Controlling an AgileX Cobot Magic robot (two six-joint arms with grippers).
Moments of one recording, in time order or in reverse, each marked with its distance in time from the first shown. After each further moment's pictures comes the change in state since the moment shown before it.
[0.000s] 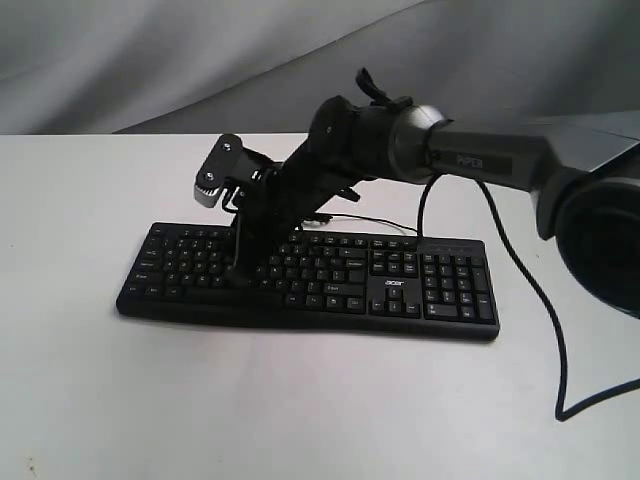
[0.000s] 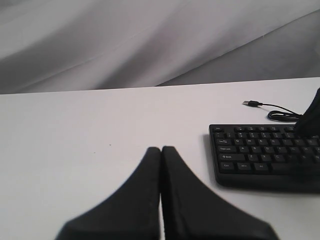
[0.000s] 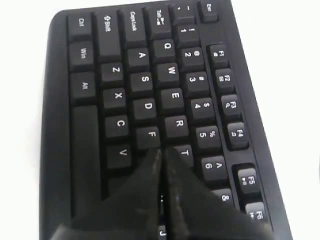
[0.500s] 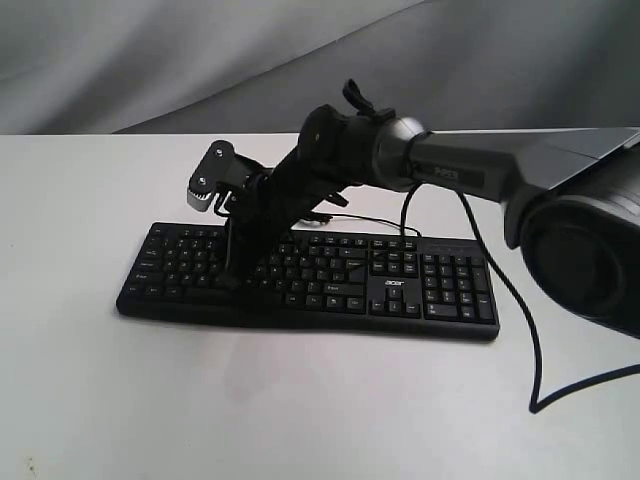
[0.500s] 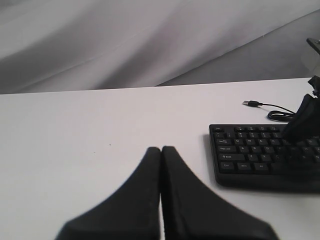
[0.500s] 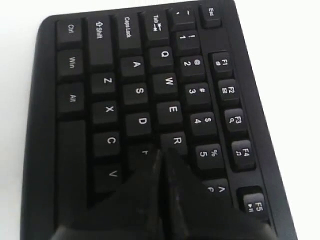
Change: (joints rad) left arm 0.000 0.000 0.000 0.000 0.000 0.000; right arm 0.000 0.075 -0.091 0.017 0.022 0.000
